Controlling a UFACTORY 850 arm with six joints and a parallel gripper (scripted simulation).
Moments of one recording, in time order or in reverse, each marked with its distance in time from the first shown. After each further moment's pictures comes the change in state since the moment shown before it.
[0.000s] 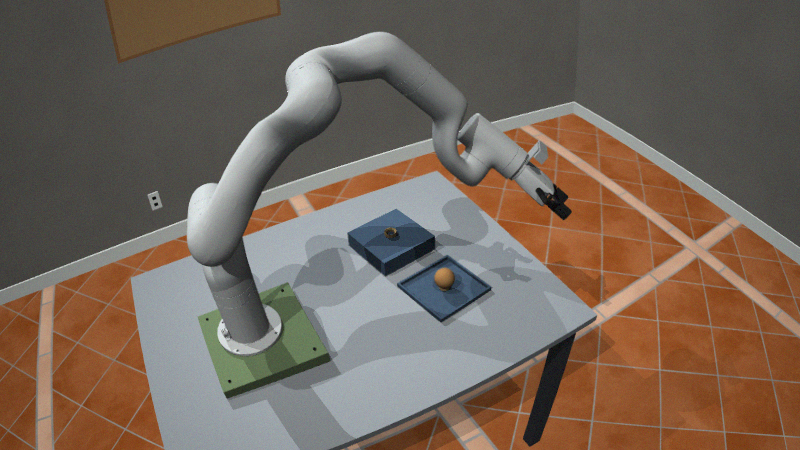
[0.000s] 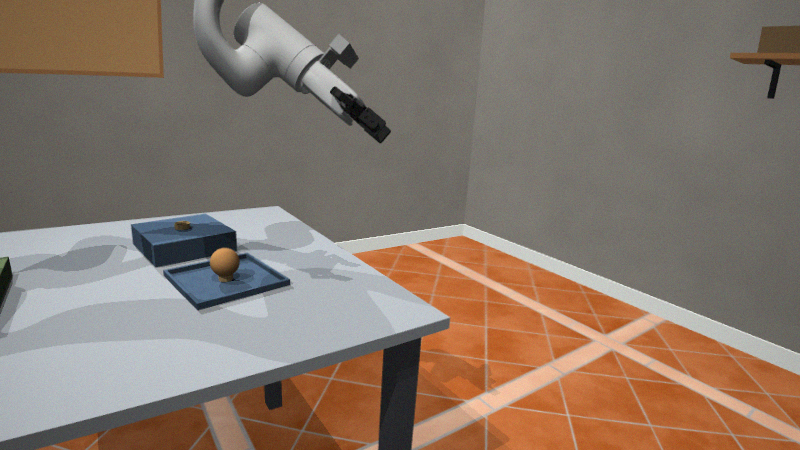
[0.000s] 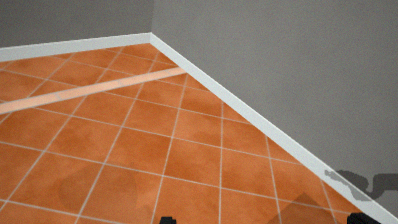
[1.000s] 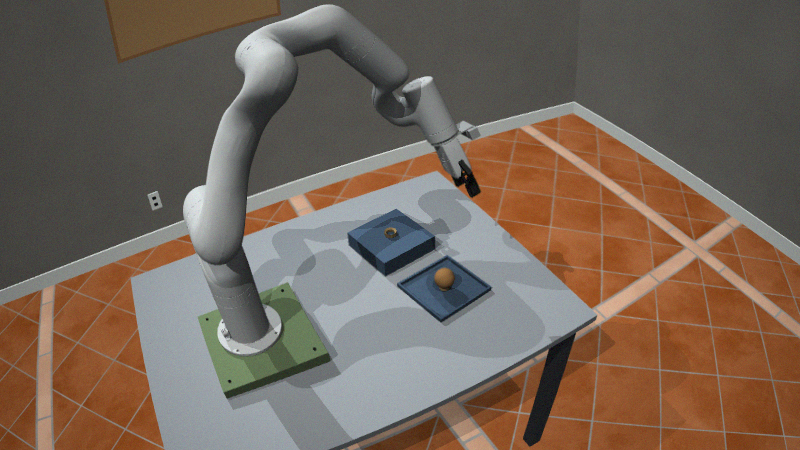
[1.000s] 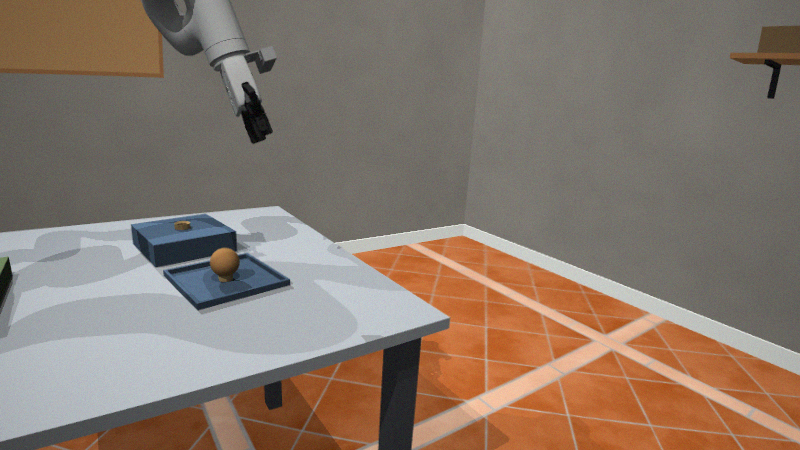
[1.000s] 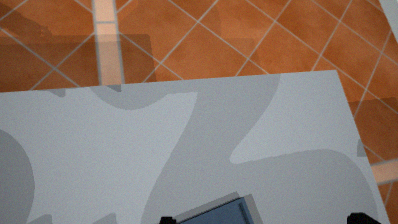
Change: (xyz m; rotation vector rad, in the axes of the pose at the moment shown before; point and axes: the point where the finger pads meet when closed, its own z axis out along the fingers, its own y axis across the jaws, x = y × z) arm -0.157 -0.097 -0.201 0.277 -0.473 -0.421
